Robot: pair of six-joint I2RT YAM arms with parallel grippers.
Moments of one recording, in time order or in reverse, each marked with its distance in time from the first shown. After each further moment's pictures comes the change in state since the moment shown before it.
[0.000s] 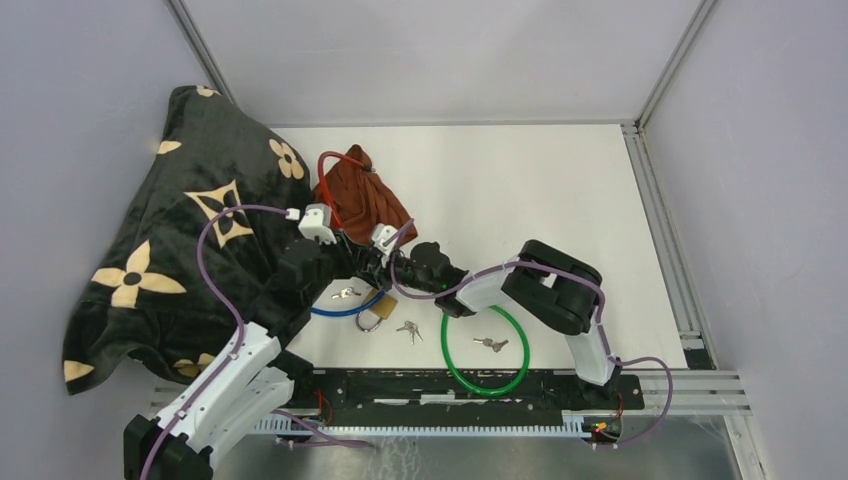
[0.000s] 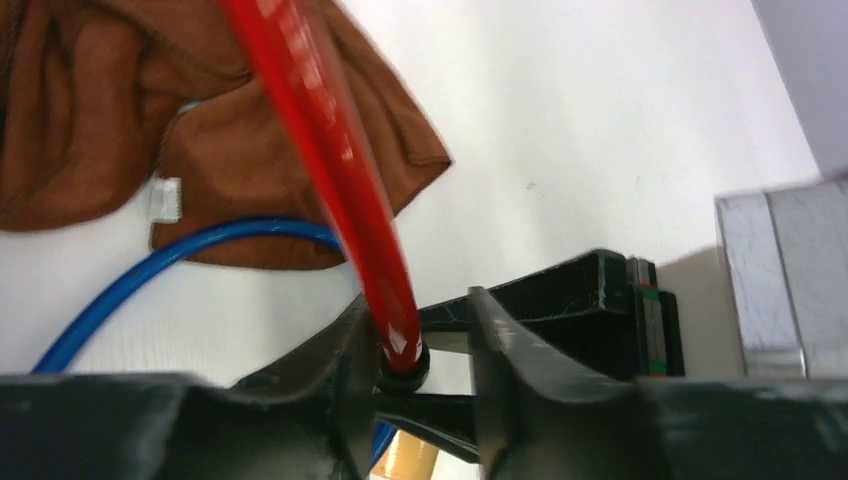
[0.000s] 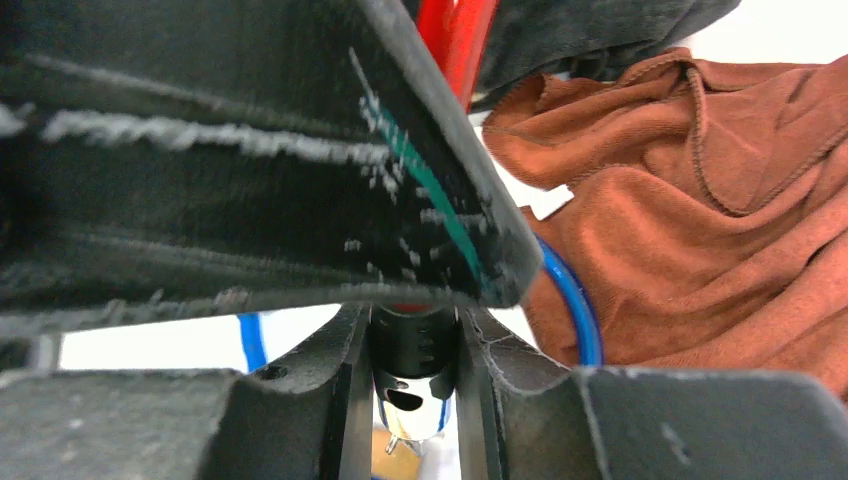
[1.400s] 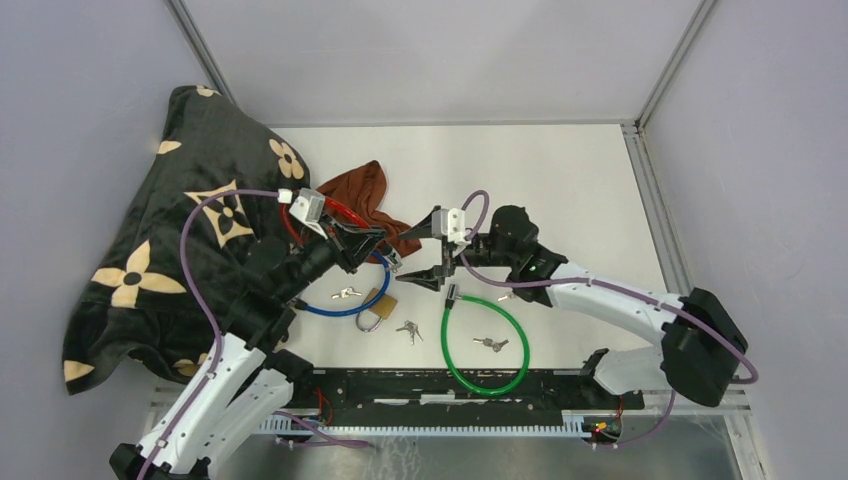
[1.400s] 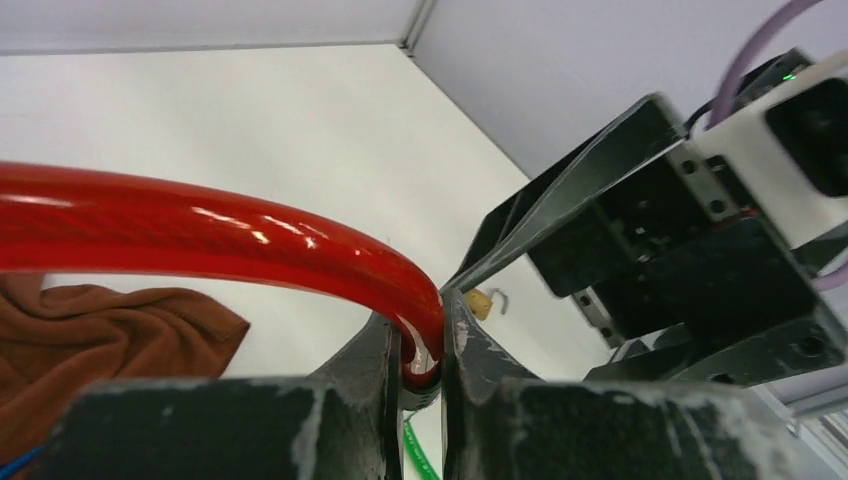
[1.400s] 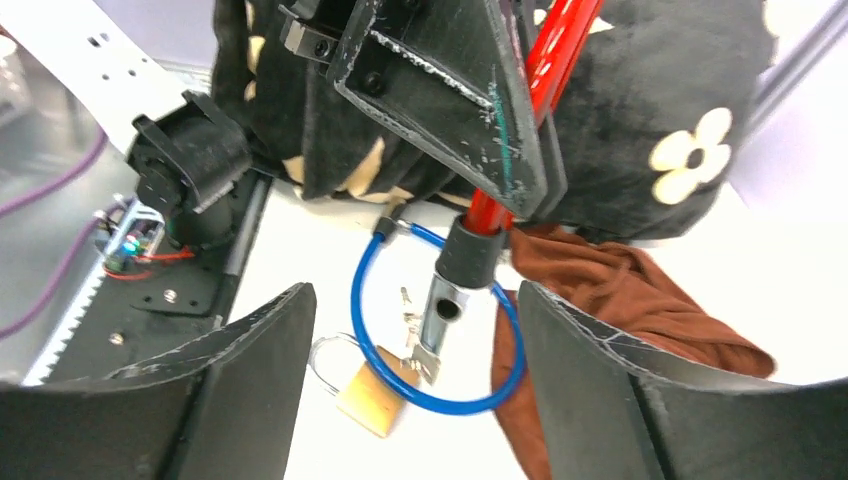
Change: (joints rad) left arm -0.006 -0.113 0.139 0.180 0.468 -0.006; right arm -0.178 -0.706 -0.182 -0.410 -0.551 -0.188
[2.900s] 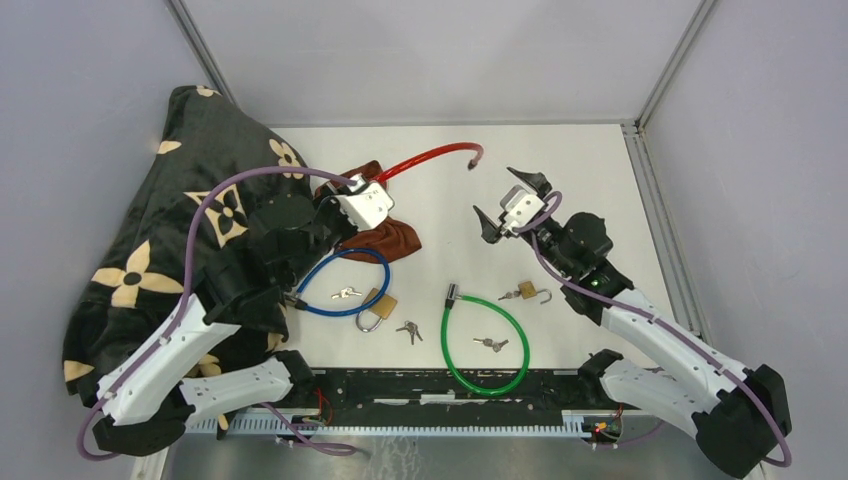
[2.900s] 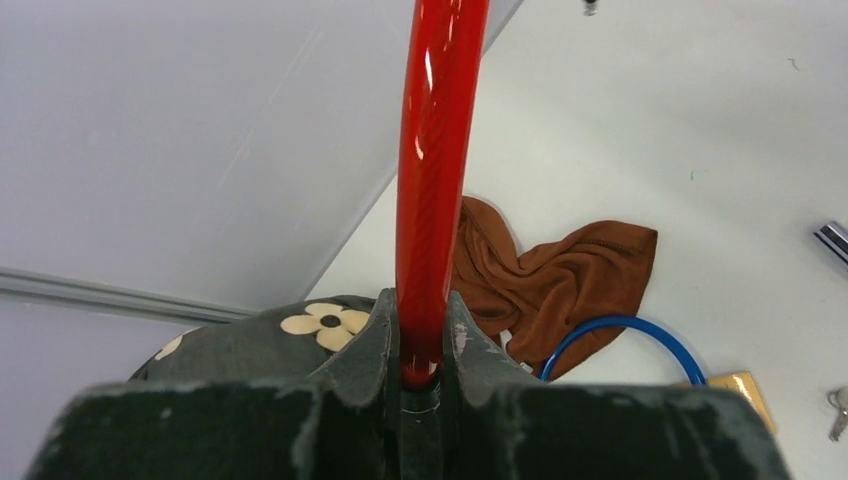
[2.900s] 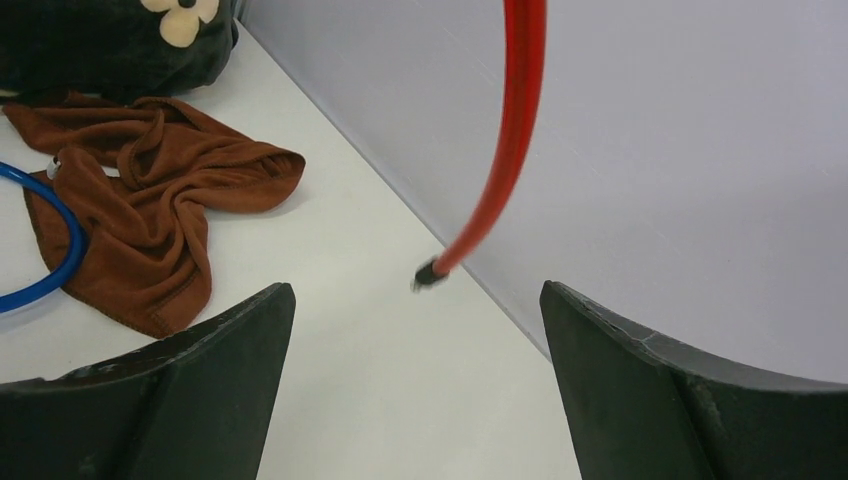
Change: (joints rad) left arm -0.433 0.327 0.742 -0.752 -0.756 1.056; right arm -0.266 -0.381 -0.147 -0.156 0.559 -0.368
